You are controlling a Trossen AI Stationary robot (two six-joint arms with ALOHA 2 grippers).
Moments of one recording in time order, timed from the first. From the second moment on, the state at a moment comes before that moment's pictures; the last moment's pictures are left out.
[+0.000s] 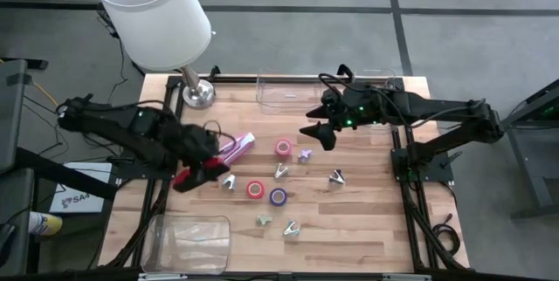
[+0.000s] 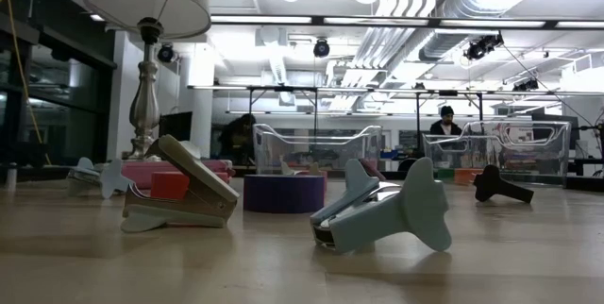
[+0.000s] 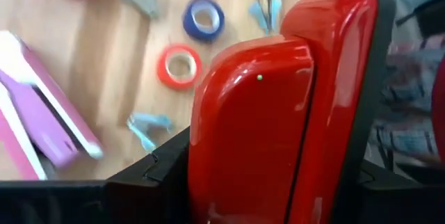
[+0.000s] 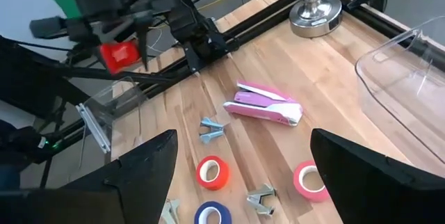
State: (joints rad) left arm -0.27 1.04 1.19 -1.04 0.14 -0.53; right arm -0.07 1.28 1.31 -0.50 0.01 0.50
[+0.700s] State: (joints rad) left arm -0.78 1.36 1.19 -1.09 0.04 -0.92; right arm 0.02 1.28 1.31 -0.50 0.01 0.47
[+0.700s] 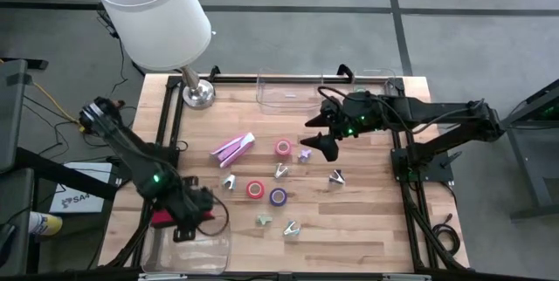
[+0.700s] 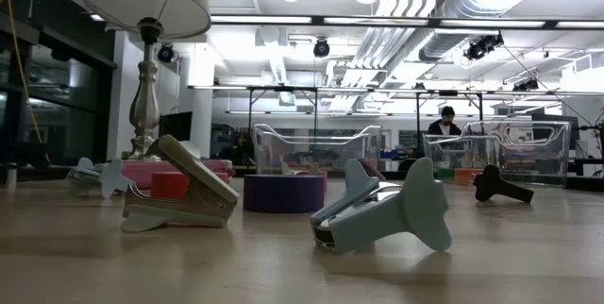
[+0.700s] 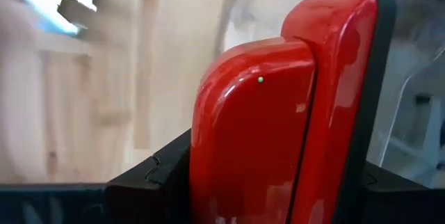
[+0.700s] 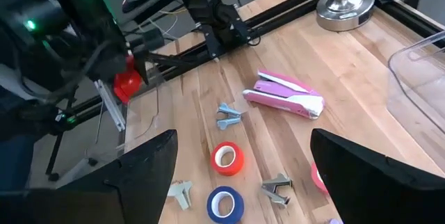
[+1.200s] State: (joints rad) left arm -0.79 1.62 1.19 -0.93 0.14 -0.91; right arm 0.07 1.28 1.31 -0.51 0.01 0.44
